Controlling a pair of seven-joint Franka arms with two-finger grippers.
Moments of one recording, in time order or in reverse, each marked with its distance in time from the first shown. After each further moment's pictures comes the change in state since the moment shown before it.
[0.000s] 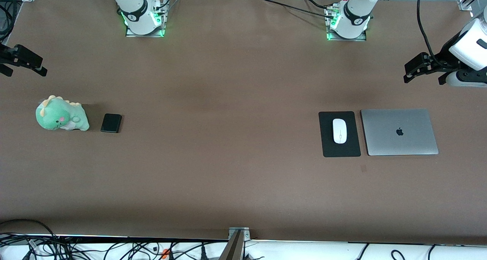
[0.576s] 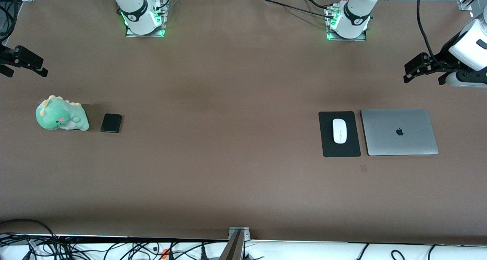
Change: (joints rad) left arm 0.000 0.001 0.000 0.000 0.000 0.000 0.000; right arm 0.000 0.002 0.000 0.000 0.000 0.000 0.000
